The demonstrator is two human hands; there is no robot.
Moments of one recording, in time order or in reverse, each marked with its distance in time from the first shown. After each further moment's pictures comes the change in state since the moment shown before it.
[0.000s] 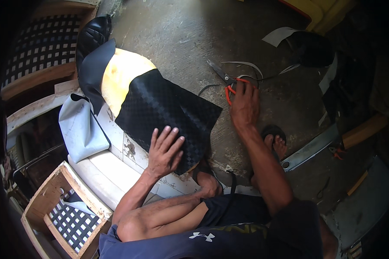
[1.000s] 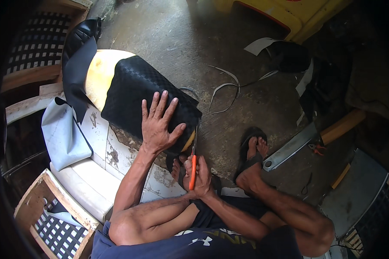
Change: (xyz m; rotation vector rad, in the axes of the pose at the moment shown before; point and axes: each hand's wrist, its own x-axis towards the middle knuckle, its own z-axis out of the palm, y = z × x) left_hand 0.095 -0.014 0.014 0.038 0.199 -0.110; right_hand -0.190 -0.091 -0.050 1.405 -0.500 0.690
